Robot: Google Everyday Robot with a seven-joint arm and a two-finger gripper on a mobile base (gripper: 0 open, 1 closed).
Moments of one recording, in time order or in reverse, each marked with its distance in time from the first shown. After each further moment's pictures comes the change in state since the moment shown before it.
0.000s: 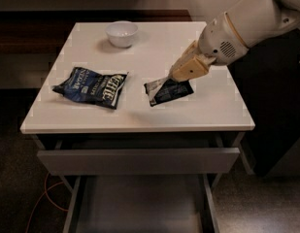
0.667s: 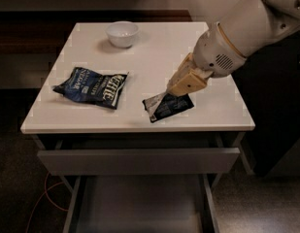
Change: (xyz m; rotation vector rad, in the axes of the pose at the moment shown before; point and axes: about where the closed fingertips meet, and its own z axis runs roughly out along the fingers) arm 0.009 0.036 0.008 -0.031 0.093 -0.037
